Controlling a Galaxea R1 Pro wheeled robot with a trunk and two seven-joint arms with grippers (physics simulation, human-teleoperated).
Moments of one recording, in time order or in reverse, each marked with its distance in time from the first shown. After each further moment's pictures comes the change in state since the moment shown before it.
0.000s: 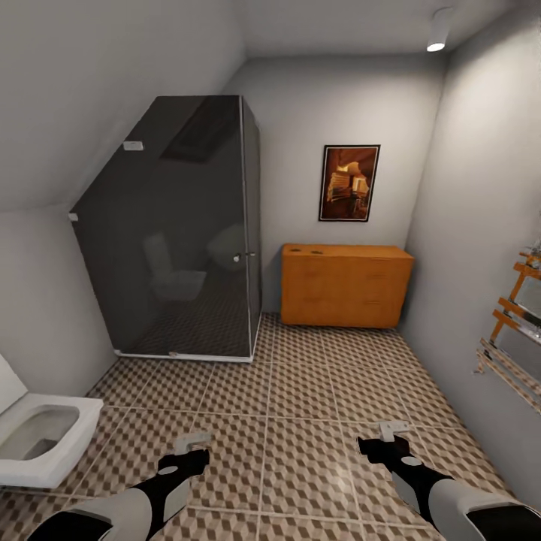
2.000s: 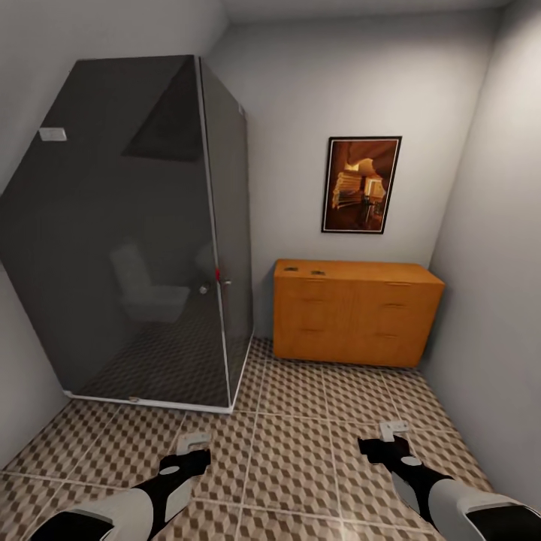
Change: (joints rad) left arm 0.000 -0.006 0.000 0.000 0.000 0.001 0.001; right arm 0.000 0.001 0.000 0.000 0.000 0.000 0.000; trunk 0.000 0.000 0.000
